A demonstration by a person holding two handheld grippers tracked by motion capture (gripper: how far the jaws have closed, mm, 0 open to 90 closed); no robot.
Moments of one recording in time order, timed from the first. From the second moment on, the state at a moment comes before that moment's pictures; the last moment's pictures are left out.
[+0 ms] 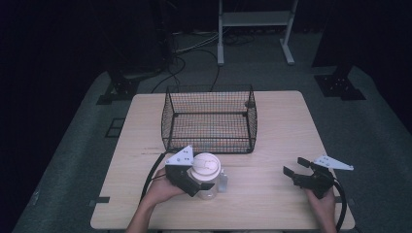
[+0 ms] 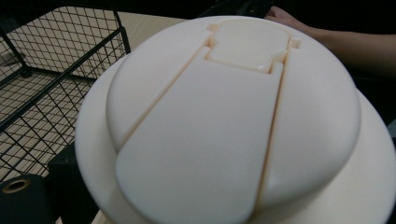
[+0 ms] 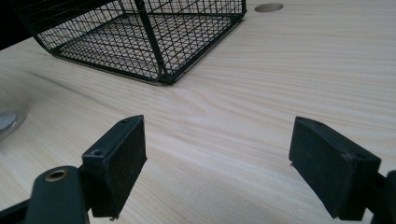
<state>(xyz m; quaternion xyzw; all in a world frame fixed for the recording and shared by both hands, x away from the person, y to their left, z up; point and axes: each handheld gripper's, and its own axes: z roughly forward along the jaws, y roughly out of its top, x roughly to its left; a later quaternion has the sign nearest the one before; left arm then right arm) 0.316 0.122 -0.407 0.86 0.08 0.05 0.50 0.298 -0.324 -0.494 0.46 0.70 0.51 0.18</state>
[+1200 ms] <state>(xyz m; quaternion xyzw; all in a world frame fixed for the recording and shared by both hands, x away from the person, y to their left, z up) 0.386 0.122 -0.298 0.85 0.10 0.06 0.52 0.299 -0.325 -0.494 0.46 0.70 0.50 0.18</state>
